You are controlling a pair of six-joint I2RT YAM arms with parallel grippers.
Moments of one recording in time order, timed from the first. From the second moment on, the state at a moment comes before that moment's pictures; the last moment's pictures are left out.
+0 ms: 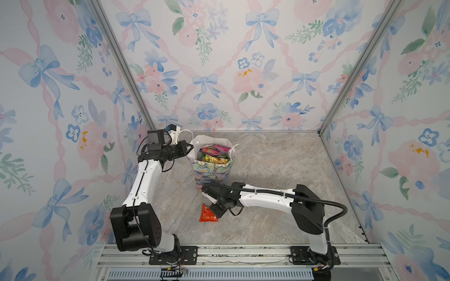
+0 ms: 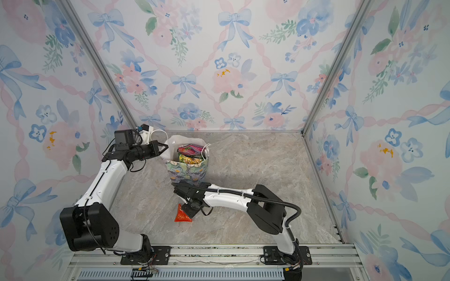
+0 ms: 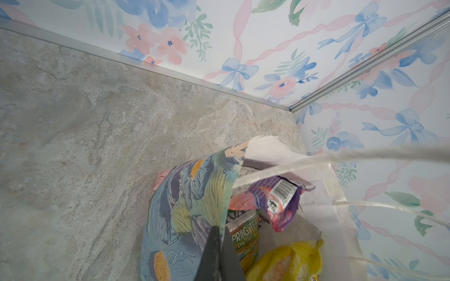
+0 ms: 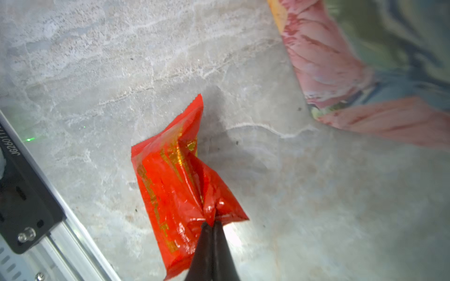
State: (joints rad) left arm 0.13 1.45 1.24 -0.47 0.70 -0.26; right arm 1.16 1.97 1.51 -0.69 -0.01 0.27
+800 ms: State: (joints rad) left arm 0.13 1.45 1.24 -0.47 0.70 -0.26; right arm 0.71 1.43 1.21 -0.75 0.07 0.26
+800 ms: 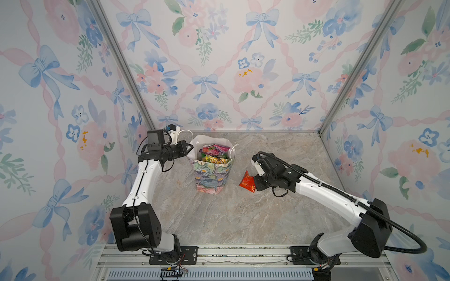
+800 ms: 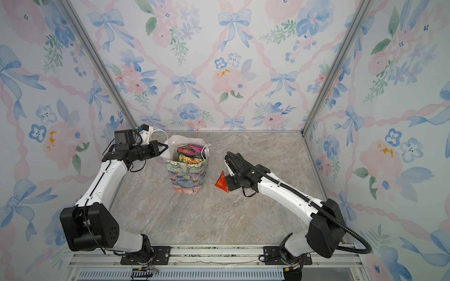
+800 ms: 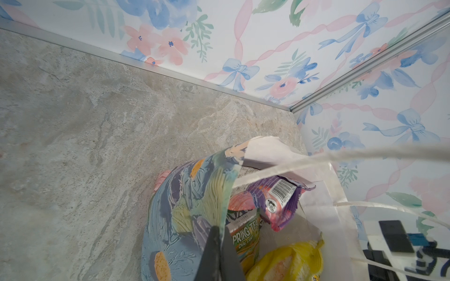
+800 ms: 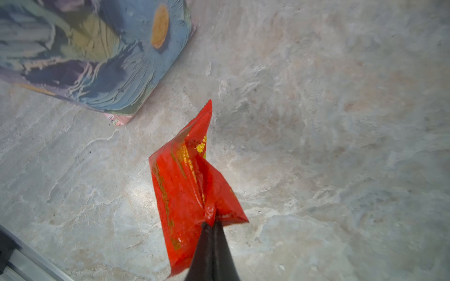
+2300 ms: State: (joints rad) left arm 0.13 1.45 1.24 -0.46 0.70 -0.26; right arm 0.90 2.22 2.57 -1.07 0.16 -0.12
